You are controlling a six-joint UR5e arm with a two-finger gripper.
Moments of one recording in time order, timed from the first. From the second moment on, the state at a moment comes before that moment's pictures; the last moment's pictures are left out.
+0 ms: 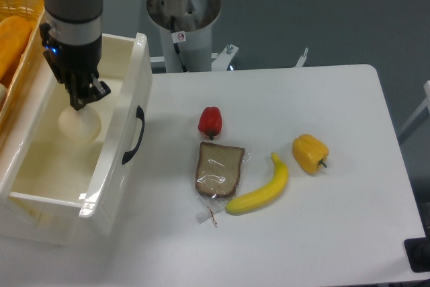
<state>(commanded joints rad) 2.09 -1.72 -1.44 -1.48 1.33 0.76</state>
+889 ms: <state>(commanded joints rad) 2.07 -1.74 -1.46 -1.47 1.35 0.77</state>
